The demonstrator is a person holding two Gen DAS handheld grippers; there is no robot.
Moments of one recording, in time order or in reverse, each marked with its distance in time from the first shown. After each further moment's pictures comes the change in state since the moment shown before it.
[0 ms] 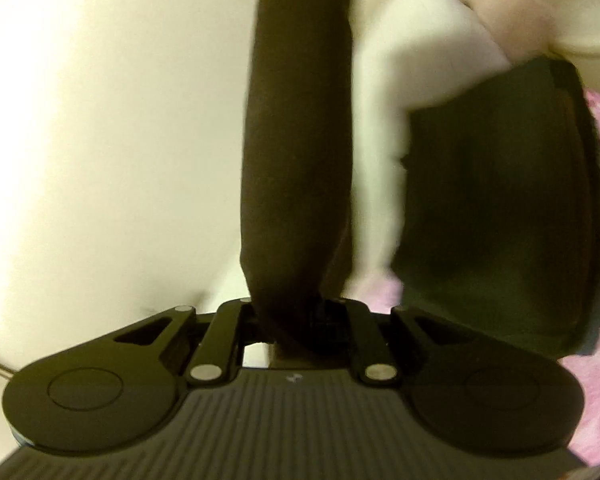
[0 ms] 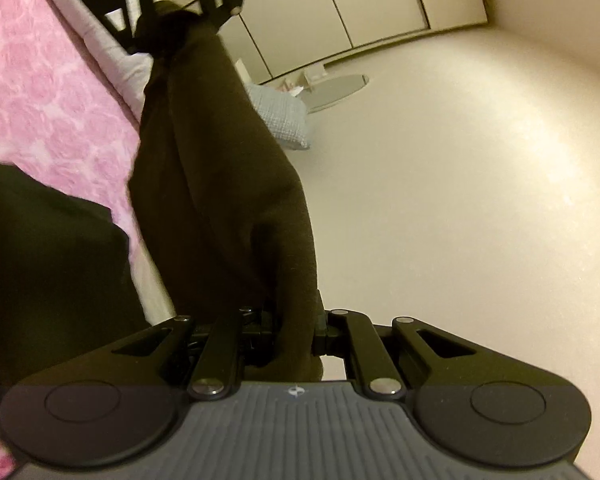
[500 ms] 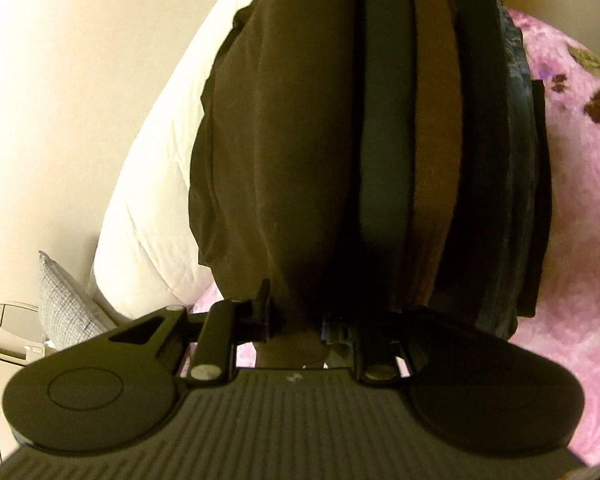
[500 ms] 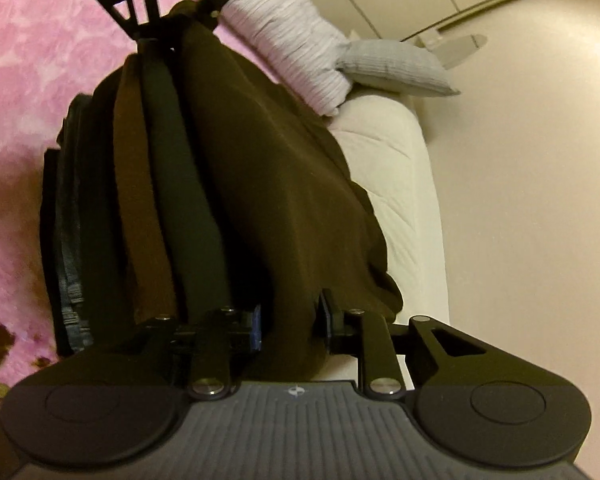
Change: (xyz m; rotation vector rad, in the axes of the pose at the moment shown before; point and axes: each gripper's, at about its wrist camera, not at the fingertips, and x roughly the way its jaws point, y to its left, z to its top) left arm 0.046 -0.146 -0.028 -0.038 0.142 -0.136; right arm 0.024 0.119 -0.141 0.029 0.020 0.363
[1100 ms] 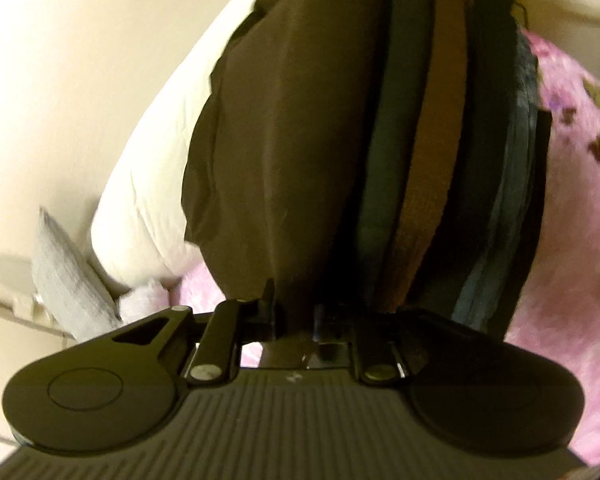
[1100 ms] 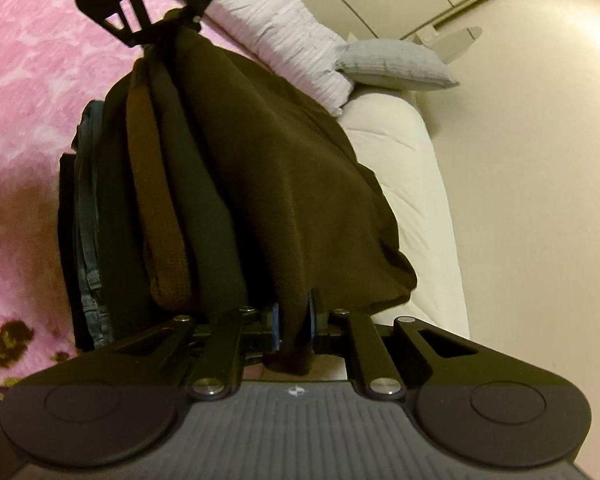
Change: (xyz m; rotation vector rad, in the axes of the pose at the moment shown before) left arm -0.022 -0.012 0.008 -0.177 0.057 0.005; right arm 0.002 0.004 0.002 0.050 -0.014 0.040
